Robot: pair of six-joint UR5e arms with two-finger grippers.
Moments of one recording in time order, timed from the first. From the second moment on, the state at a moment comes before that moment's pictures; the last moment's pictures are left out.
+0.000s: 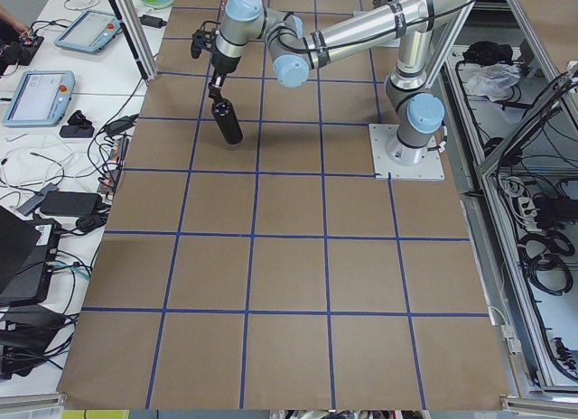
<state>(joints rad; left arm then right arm) -1.42 -1.72 -1.70 -0.88 1.48 0.19 1.58 -1.58 1.56 -1.67 -1.63 0.04</state>
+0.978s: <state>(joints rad) -1.88 -1.63 -1.82 -0.74 1.62 -0.22 1.59 -1.59 1.56 -1.60 -1.56 0.05</state>
